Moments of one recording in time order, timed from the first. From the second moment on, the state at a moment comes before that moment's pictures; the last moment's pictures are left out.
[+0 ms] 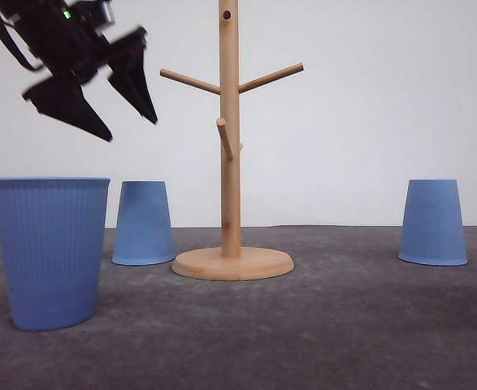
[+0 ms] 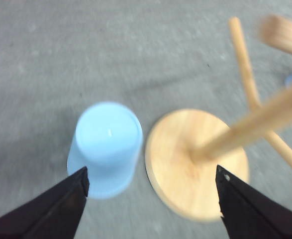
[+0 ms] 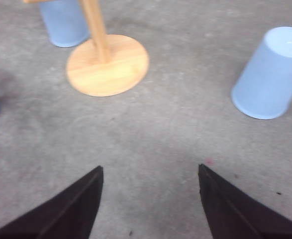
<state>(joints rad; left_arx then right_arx) -0.27 1.62 1.33 -0.41 0.24 -0.05 0.25 0.58 0.65 -0.64 -0.23 -0.02</state>
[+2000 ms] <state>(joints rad) -0.22 1.83 1.36 -0.30 0.17 -0.13 0.25 0.58 0.65 -0.64 -0.23 -0.02</state>
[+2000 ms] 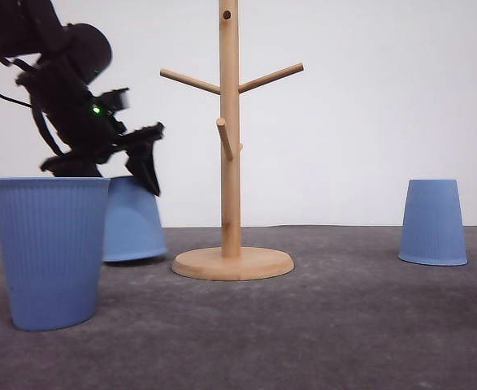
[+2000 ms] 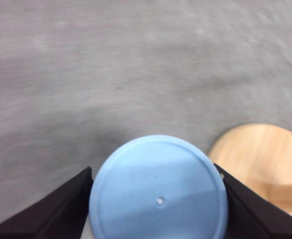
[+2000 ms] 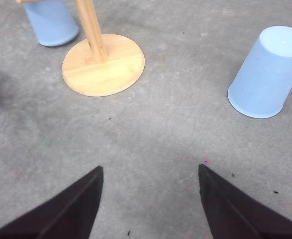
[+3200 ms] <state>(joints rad) 0.04 1.49 1.36 -0.17 0.80 -0.71 0.25 0.58 0.65 -0.64 -0.23 -0.02</state>
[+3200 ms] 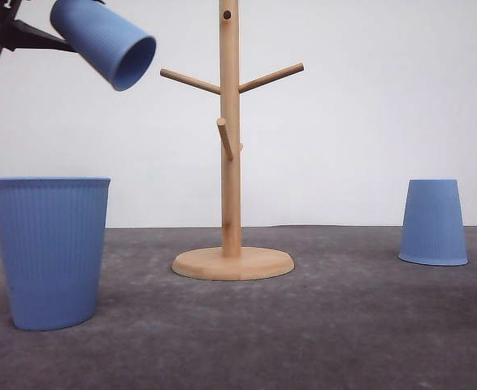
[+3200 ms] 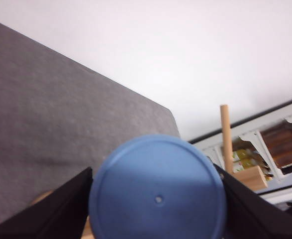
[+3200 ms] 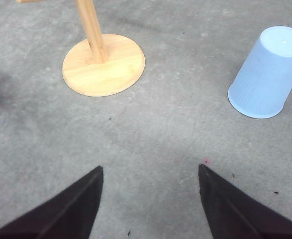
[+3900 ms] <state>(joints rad) -0.12 1.61 1.36 -0.11 0.73 -0.75 0.25 0.58 0.65 -0.63 -0.23 -0.02</state>
